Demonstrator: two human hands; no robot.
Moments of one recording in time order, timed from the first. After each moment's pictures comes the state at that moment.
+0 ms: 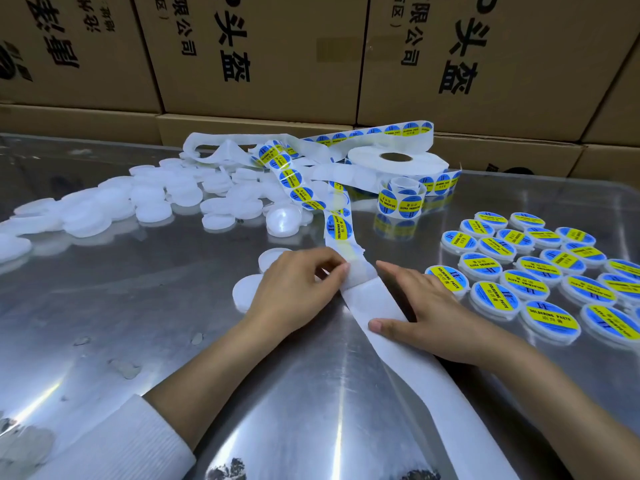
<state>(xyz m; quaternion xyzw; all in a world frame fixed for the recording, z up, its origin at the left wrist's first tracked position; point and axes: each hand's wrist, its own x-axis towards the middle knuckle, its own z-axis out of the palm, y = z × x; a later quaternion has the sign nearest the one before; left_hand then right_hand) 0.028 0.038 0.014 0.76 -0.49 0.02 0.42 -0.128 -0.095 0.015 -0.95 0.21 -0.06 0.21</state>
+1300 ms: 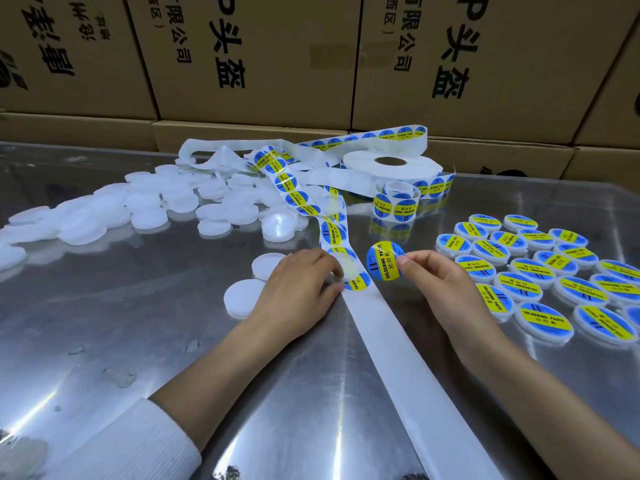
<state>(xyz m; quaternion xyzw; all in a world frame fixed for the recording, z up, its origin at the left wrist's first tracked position) 0.035 0.027 0.007 0.77 -0.58 0.11 0.26 -0.123 -0.083 0.030 -0.69 0.32 -0.35 0.55</state>
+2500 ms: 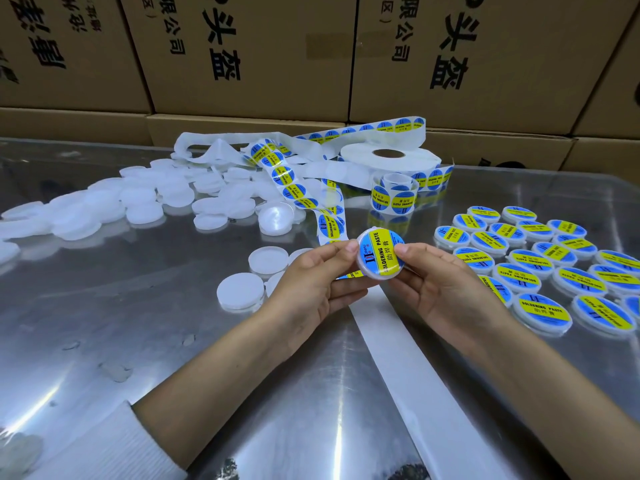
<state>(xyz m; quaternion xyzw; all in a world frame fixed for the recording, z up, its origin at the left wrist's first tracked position) -0.008 0.036 0.037 0.51 -0.30 -0.43 0.68 -0.126 -0.087 0.034 -0.52 0.20 -0.26 0.78</state>
